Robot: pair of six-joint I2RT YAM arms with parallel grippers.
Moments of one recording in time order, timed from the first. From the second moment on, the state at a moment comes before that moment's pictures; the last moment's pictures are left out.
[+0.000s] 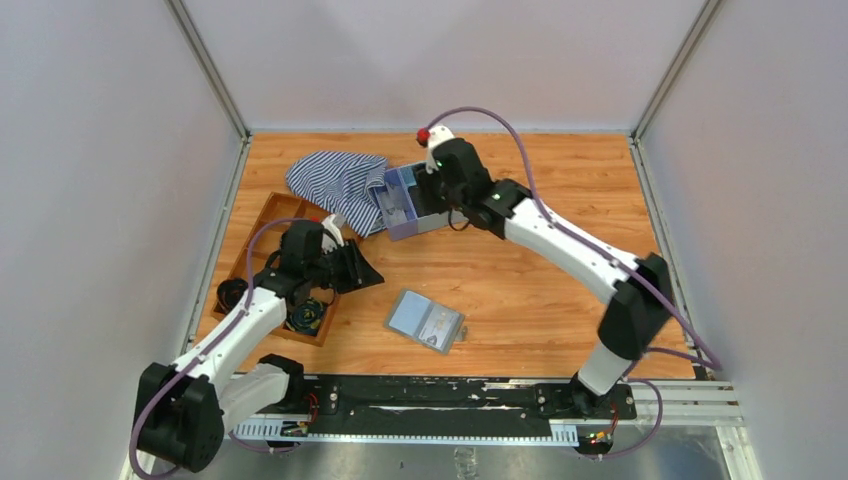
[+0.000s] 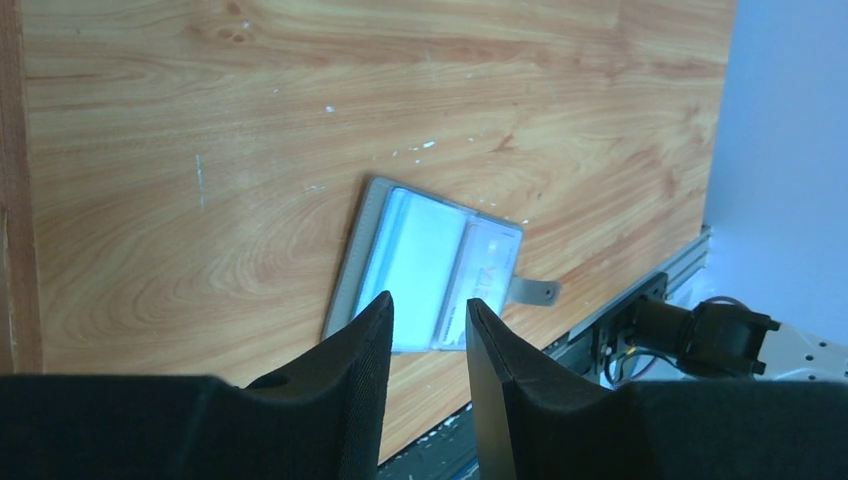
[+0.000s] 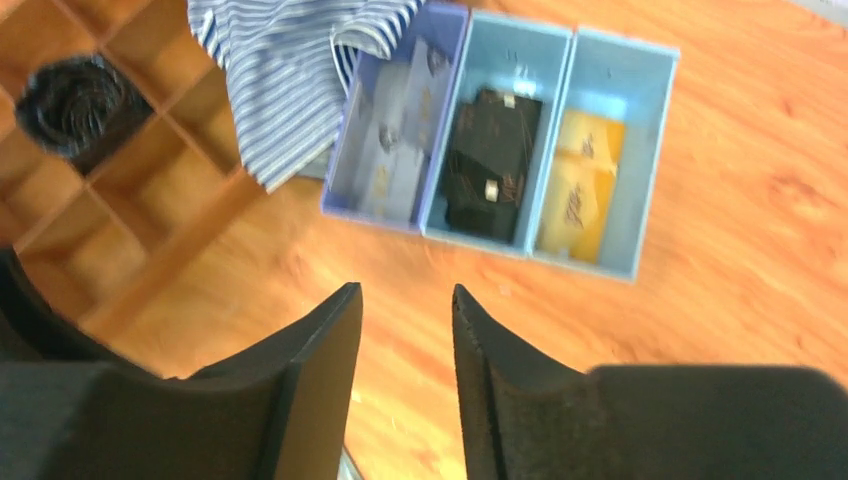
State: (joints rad) left arm -0.30 1.03 0.56 -0.28 0.46 -0.65; right arm 0.78 1.74 1.63 -0.42 0.15 0.15
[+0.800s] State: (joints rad) left arm -0.54 0.84 0.56 -0.33 0.33 -0.74; right arm 0.78 0.73 0.74 -0.73 0.32 0.51
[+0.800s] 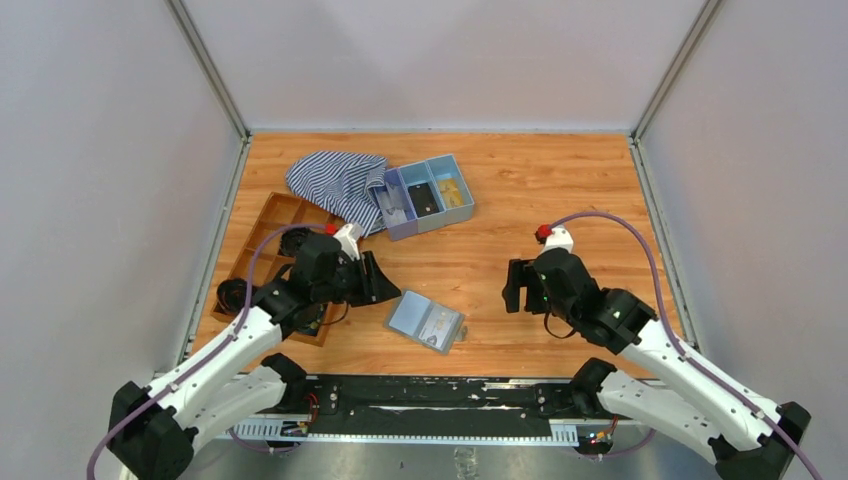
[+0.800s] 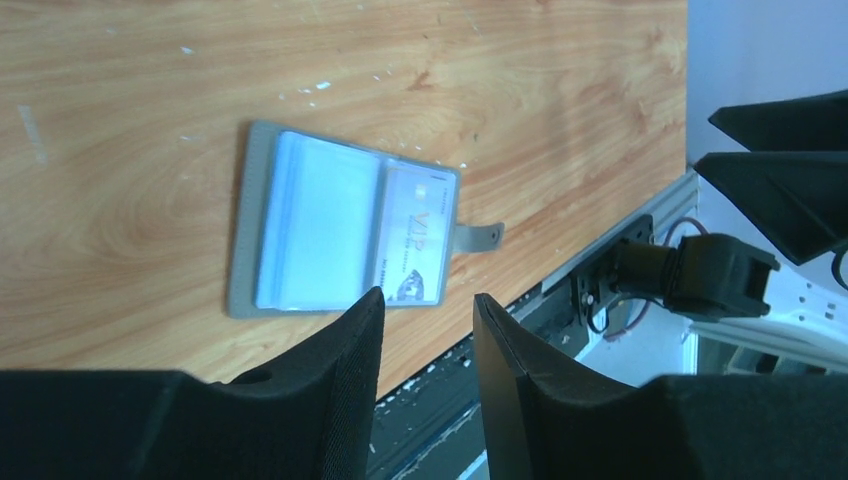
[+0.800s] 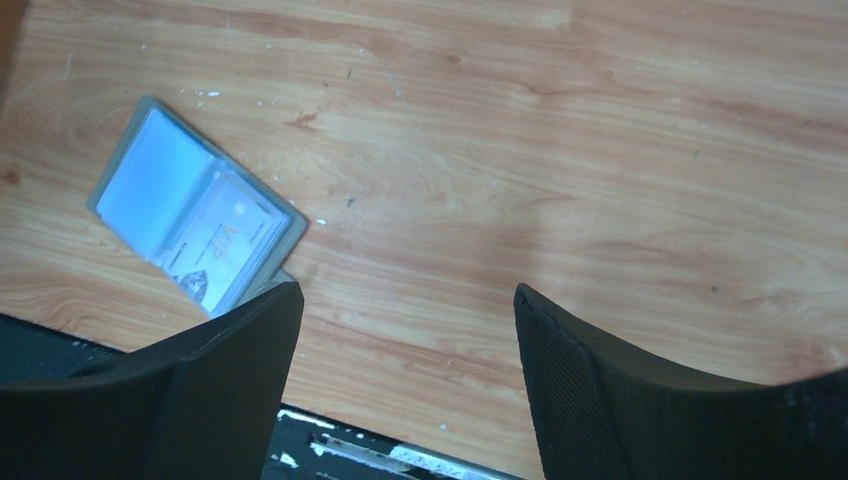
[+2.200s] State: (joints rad) left arm -1.11 1.71 1.03 -0.40 -0.13 -0.65; right arm 0.78 0.71 0.58 -0.64 0.11 0.73
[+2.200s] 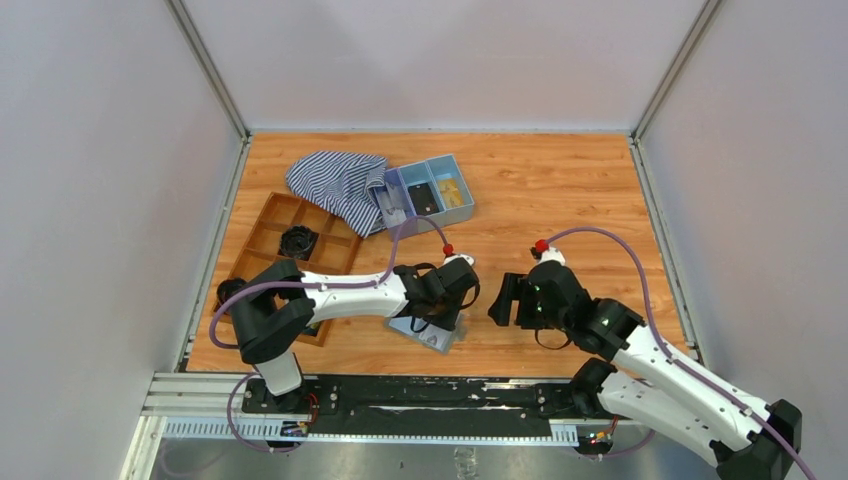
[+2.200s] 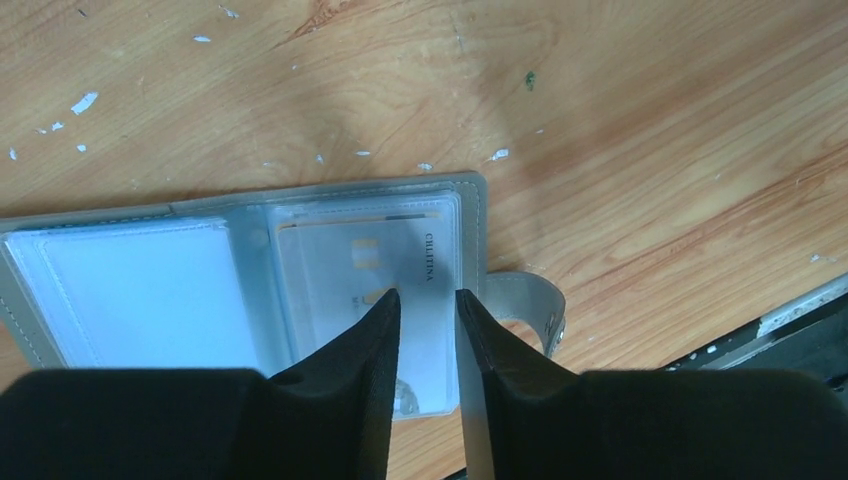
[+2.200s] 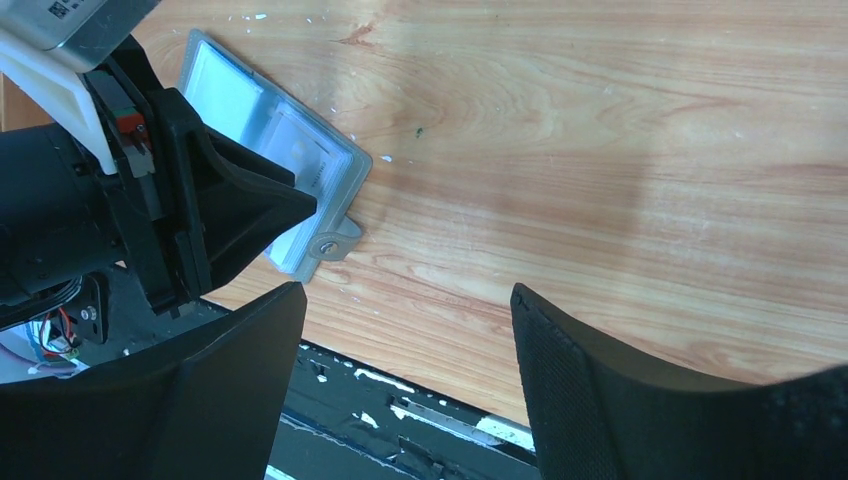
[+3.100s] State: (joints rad) left arm -0.88 1.43 0.74 -0.49 -0.16 -0.66; right arm 0.94 1.10 0.51 -0.08 -0.14 0.93
